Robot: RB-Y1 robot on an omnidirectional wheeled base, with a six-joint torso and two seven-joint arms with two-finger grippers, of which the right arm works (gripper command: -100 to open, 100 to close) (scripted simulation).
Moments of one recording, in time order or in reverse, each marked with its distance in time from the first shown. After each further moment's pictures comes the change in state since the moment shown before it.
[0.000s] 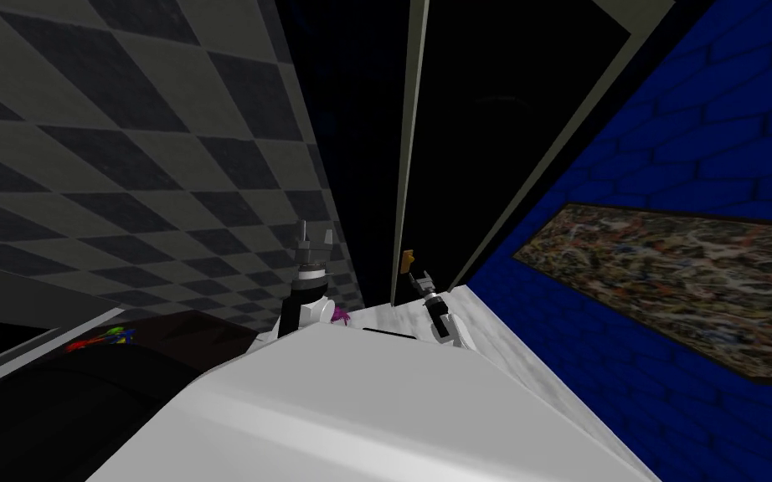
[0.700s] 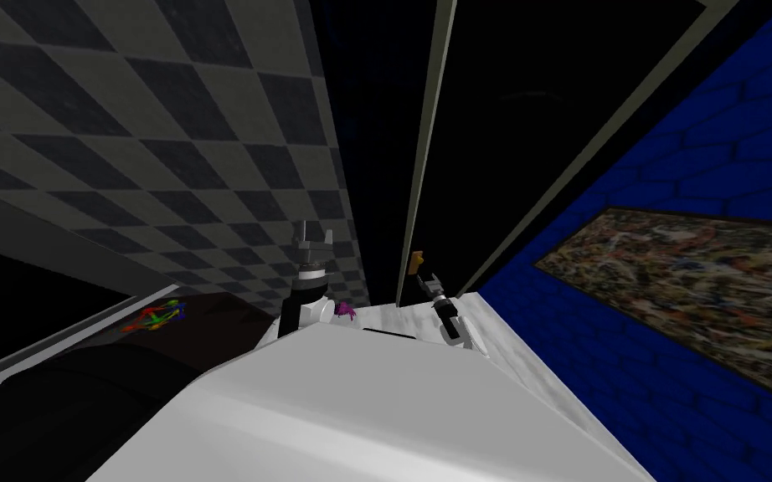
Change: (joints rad) arm -0.035 -0.084 -0.062 0.092 -0.093 -0.012 0.052
